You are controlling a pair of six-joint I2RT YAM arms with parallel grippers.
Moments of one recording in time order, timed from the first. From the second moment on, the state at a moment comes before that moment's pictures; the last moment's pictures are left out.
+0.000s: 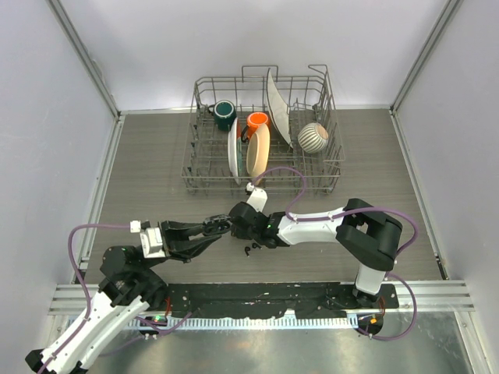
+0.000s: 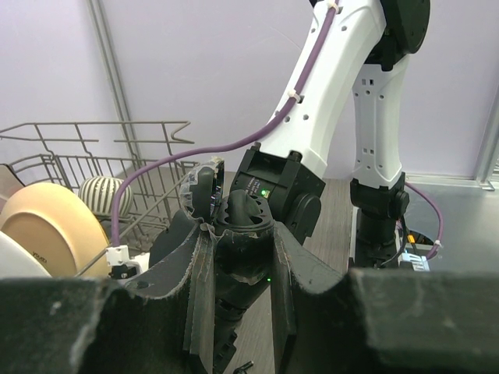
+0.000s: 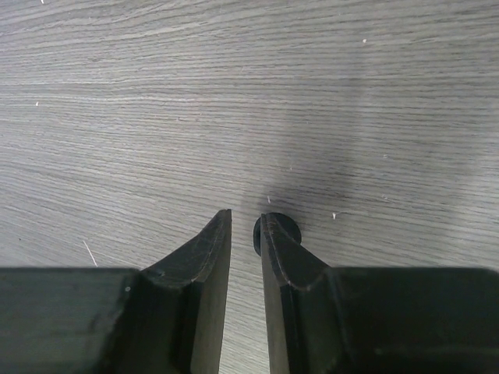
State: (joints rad) left arm -0.69 0.12 0.28 0.29 0.53 -0.16; right arm 1.12 1.77 0.96 -0.03 0.38 1.08
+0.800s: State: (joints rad) left arm -0.69 0.07 0.28 0.25 0.52 -0.15; right arm 1.14 1.75 0.93 -0.05 0.38 1.14
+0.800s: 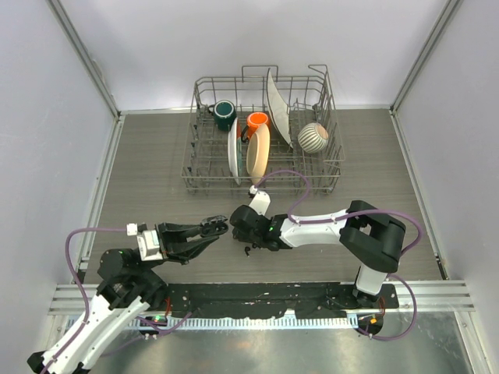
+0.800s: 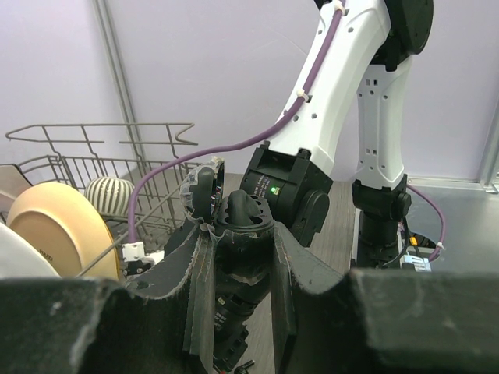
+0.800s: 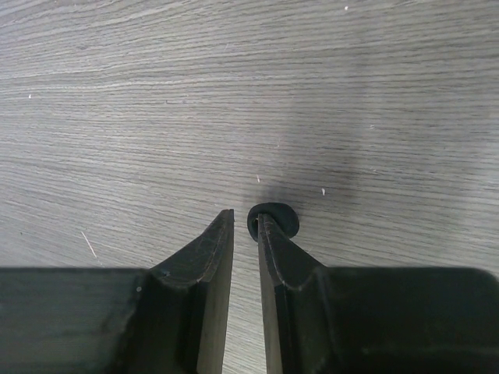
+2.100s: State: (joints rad) left arm -0.69 0.04 0.26 0.21 0.51 -0.15; right arm 1.15 1.70 0.89 -0.15 0.43 1.13
